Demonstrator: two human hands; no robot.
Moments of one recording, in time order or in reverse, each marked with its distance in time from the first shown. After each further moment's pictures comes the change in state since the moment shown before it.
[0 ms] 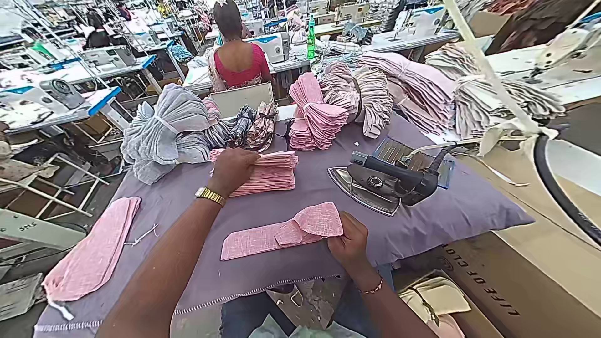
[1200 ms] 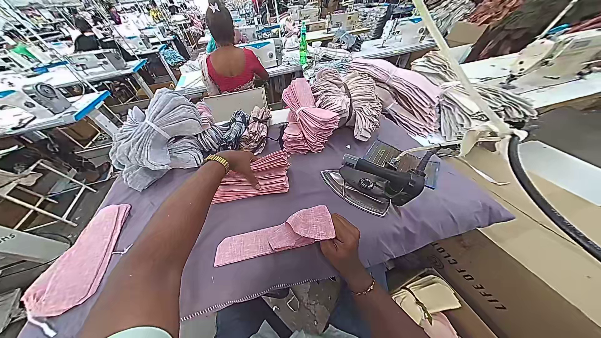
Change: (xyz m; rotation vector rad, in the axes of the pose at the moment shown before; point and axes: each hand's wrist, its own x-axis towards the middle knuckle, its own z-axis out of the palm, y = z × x) left_hand 0.080 -0.024 0.018 -0.352 -1.009 -0.272; right_hand -0.001 -0.002 0.000 -0.006 -0.002 -0.011
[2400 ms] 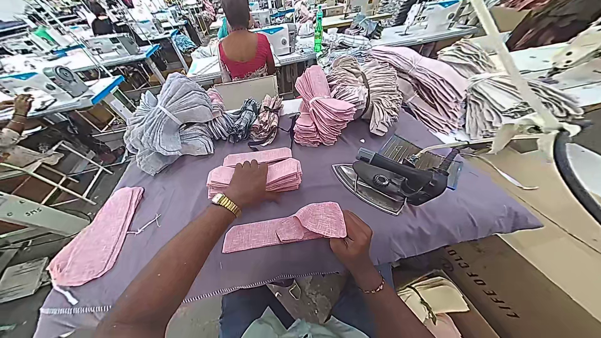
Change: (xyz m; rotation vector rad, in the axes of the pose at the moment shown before) left_hand -0.069 0.051 0.098 0.314 0.463 -0.162; right_hand -0.001 -0.001 -0.002 -0.020 -0.020 -0.021
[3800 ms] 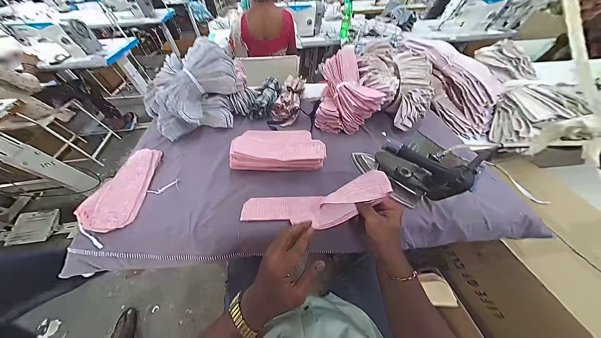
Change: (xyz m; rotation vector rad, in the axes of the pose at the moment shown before) left_hand -0.213 0.116 0.066 -1.172 0.711 0.292; right_hand 0.023 -0.029 -0.018 0.470 -0.019 0.512
